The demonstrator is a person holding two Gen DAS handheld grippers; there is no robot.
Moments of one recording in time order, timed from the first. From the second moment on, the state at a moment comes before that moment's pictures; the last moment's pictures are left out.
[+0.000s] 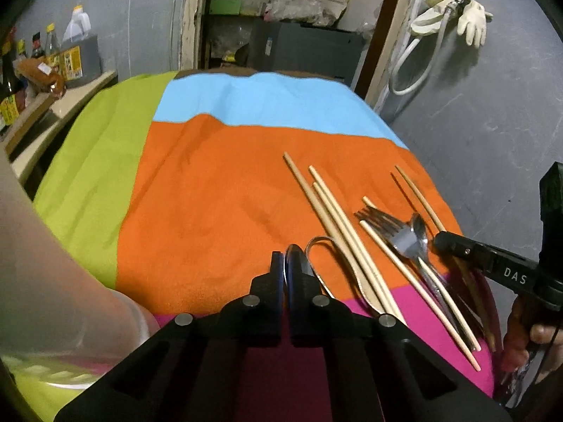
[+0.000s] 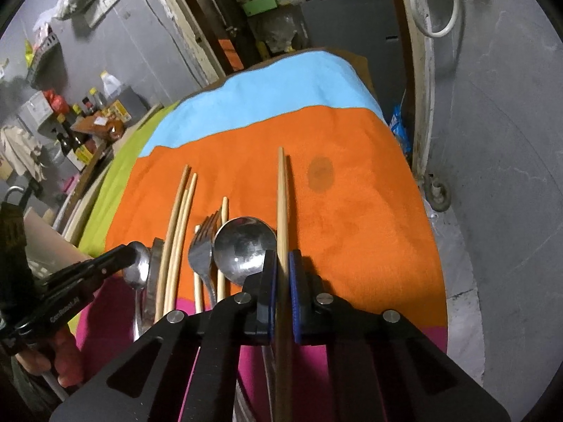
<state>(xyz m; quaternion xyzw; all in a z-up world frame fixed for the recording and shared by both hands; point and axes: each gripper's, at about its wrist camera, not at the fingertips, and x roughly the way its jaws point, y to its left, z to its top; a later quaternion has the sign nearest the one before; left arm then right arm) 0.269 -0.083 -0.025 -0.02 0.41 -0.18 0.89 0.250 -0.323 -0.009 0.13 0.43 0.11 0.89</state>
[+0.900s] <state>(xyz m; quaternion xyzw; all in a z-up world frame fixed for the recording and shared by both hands) 0.179 0.013 0.126 0.02 0.12 -0.05 0.99 0.181 -0.181 0.110 0.12 0.02 0.22 0.97</state>
